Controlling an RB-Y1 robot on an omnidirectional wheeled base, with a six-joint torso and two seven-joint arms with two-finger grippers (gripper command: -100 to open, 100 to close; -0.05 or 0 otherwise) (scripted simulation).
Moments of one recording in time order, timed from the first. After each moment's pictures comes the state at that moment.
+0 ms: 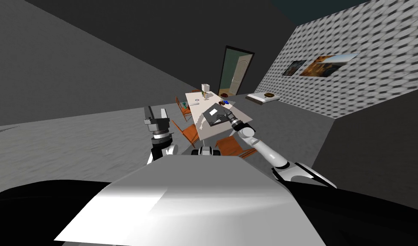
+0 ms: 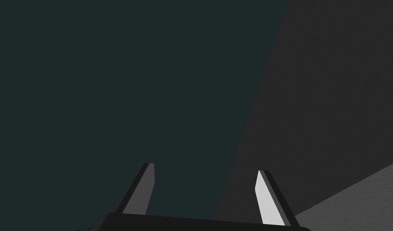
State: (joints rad) left arm 0.49 -0.01 0.01 -2.27 0.00 -0.65 0.06; right arm -0.11 -0.89 0.40 -1.97 -1.96 -0.17 -1.40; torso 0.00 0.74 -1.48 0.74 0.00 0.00
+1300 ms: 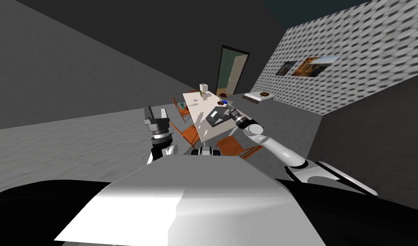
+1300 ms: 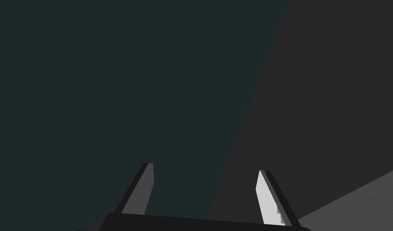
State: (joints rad) left arm 0.49 -0.01 0.01 -2.27 0.00 -0.65 0.06; right arm -0.14 -1.07 0.38 -2.05 -2.09 -0.18 -1.46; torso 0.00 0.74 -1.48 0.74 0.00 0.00
